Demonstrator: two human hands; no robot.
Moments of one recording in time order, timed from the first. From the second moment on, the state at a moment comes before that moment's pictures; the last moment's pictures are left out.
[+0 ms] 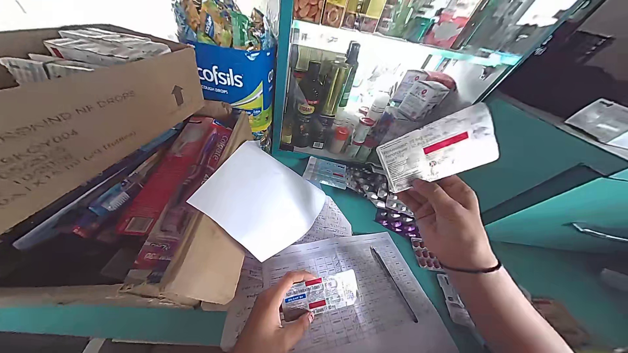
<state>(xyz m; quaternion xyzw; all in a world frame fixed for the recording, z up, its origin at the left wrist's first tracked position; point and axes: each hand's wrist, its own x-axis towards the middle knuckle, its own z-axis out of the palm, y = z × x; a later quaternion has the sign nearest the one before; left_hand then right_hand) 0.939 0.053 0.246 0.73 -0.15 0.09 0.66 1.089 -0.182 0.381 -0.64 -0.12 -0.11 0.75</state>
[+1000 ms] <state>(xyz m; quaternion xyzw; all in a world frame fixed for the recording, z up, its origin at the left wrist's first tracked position) 0.940 0.053 0.242 0.73 -0.17 0.10 0.65 1.066 -0.183 0.377 -0.67 -0.12 -0.10 0.72</state>
